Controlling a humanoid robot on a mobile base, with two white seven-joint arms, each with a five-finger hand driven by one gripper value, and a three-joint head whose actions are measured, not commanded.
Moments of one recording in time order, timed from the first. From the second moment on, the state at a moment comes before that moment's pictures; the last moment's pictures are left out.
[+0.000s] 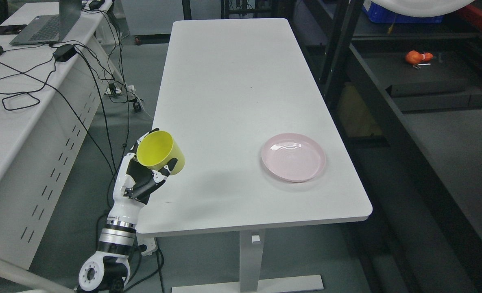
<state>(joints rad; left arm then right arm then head) -0.20 0.00 0.06 -1.56 0.43 -0.20 -0.26 0.00 0.00 0.00 -0.24 0.00 0.09 -0.12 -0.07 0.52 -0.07</state>
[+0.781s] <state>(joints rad) -0.19 0.00 0.06 -1.61 0.43 -0.20 -0.26 0.00 0.00 0.00 -0.24 0.00 0.09 -0.12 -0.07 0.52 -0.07</state>
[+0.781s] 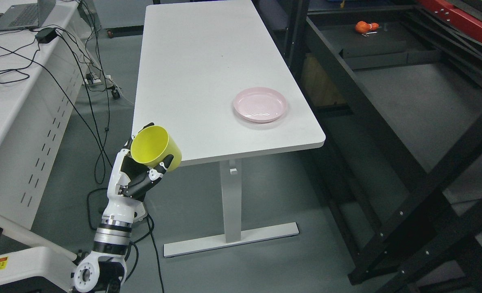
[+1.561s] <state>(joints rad) -0.18 0.00 0.06 -1.62 0.43 -0.20 -0.26 0.00 0.00 0.00 -0.24 0.00 0.09 -0.12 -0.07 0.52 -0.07</state>
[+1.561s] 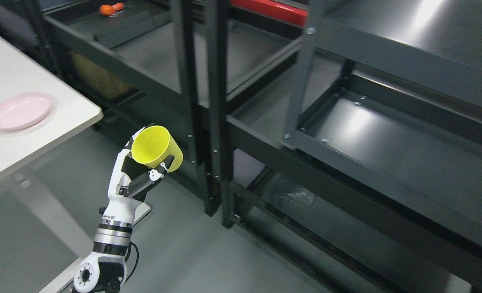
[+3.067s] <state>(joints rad) -0.19 0.00 -0.16 -1.68 0.42 -0.23 -0.33 0.00 0.00 0.00 -0.24 0.00 0.09 -0.12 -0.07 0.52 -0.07</state>
